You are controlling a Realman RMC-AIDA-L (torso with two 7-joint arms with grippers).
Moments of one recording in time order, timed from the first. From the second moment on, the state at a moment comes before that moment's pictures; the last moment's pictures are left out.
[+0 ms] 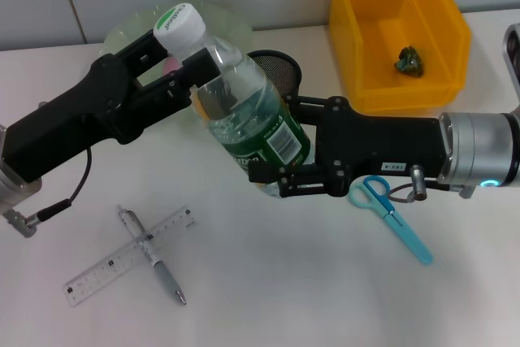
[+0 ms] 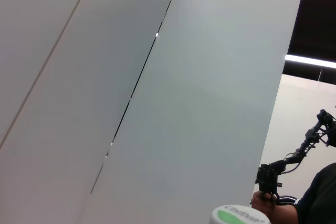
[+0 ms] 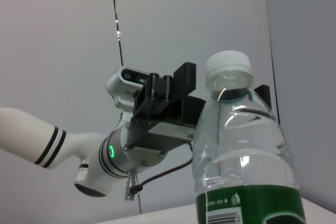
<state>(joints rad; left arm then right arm) -0.47 -2.08 1.10 0.50 1.13 1.74 -1.32 0.56 2.09 -0.95 -0.55 -1.61 -1.65 1.14</state>
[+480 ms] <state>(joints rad) -0.47 -2.08 1.11 0.49 1.13 1.74 -1.30 0.60 2.09 -0.95 -0.49 -1.61 -1.65 1.12</state>
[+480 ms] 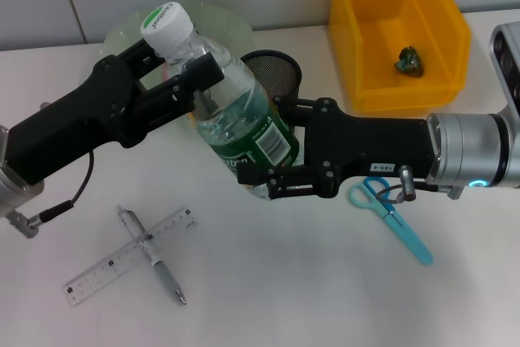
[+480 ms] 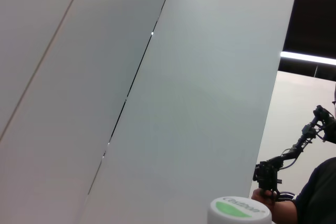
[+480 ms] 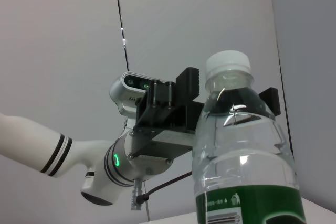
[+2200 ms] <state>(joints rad) -0.47 -2.07 1.14 0.47 1.10 1.79 -1.27 0.60 2.09 -0.95 -0.45 -1.59 -1.69 1.13</state>
